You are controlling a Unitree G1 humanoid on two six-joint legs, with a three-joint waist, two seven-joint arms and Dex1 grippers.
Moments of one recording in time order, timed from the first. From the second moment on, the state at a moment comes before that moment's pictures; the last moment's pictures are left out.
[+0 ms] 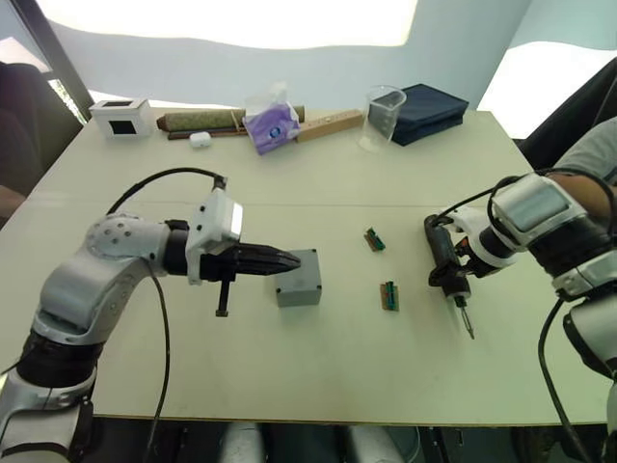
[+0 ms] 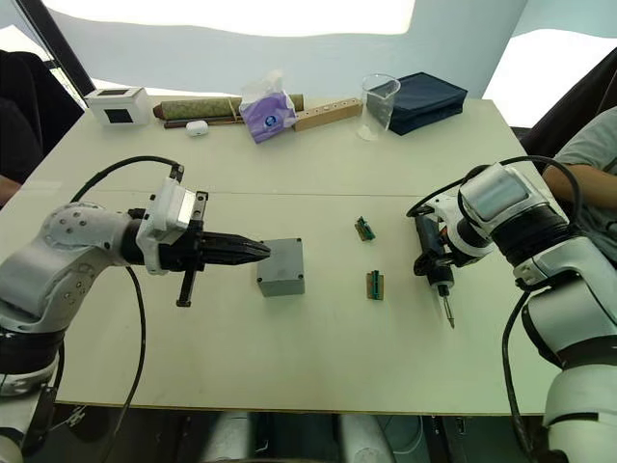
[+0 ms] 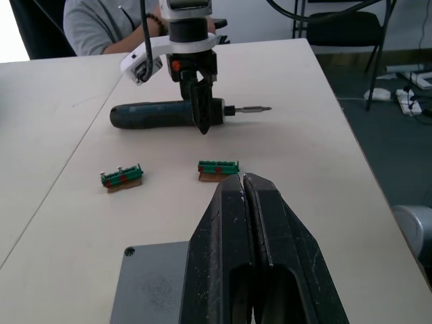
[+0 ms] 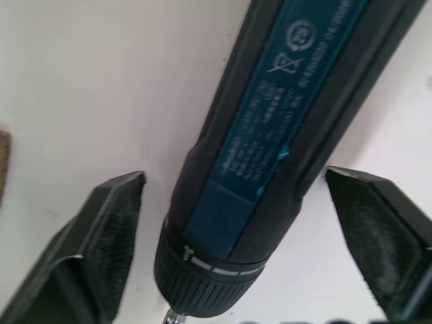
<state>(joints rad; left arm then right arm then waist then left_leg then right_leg) -0.52 0.78 -0.03 -0.40 -0.62 0.54 -1.18 -1.14 -0.88 0.69 0.48 0.29 1.54 0.93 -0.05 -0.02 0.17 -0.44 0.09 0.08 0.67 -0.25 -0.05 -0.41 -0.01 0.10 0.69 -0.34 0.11</state>
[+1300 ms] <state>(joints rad) -0.52 0.73 -0.13 -0.12 -0.40 0.43 -1.16 -0.58 -0.24 -0.02 -0.50 0.43 0.68 0.54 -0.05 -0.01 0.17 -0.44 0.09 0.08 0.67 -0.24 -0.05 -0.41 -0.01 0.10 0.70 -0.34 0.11</state>
